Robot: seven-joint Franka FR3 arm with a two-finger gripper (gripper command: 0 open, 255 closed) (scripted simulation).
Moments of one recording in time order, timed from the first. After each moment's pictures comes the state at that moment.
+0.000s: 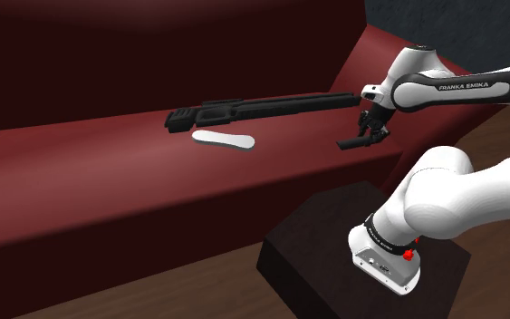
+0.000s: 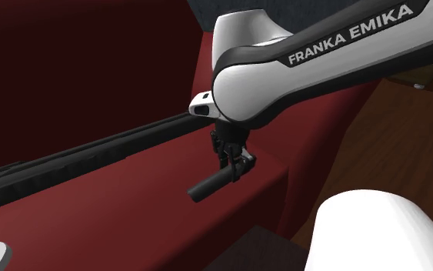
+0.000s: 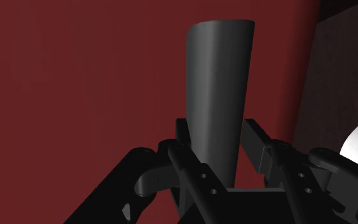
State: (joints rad) arm 0.18 -0.77 -1.06 -2.76 -0.78 2.13 -1.33
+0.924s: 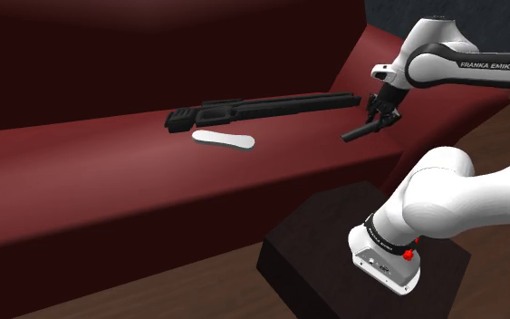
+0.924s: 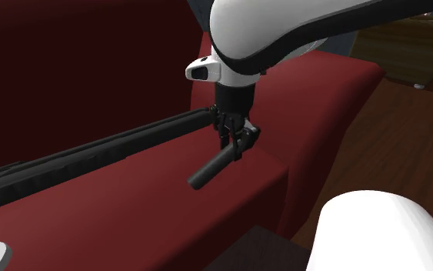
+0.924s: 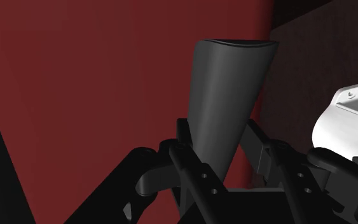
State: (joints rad) arm 0.14 -0.88 -0.89 -2.67 -0.67 1.91 -1.35
